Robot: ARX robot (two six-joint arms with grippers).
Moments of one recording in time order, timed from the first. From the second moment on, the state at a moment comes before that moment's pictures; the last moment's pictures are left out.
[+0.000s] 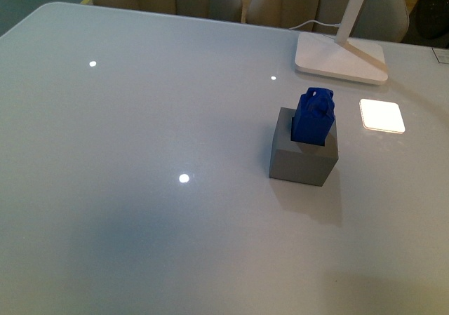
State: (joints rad) left arm 0.00 0.00 0.01 0.00 0.00 0.00; right arm 0.14 1.07 0.18 0.88 0.13 0.01
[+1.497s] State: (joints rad) left arm 0.00 0.00 0.01 0.00 0.00 0.00; right arm 0.00 0.23 0.02 0.23 0.00 0.01
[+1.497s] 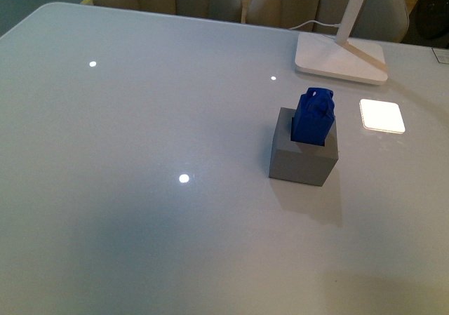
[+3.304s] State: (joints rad) left arm 0.00 0.00 0.01 0.00 0.00 0.00; right arm 0.00 0.01 0.02 0.00 0.00 0.00
